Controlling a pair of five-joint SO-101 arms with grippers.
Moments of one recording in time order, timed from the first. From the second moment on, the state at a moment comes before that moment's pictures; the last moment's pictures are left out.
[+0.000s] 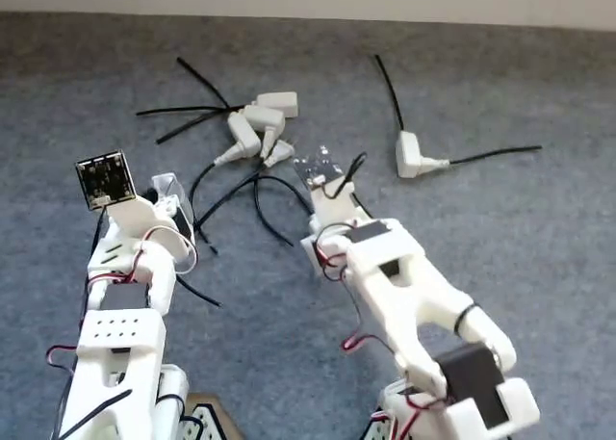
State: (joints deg) left arm -9.7 -53.2 77.5 13.6 15.9; right arm -25.8 -8.4 48.1 32.1 9.5
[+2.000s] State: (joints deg) left arm -8.4 -53.2 77.7 13.6 15.9; right arm -34.5 -3.6 40.4 48.3 -7.7
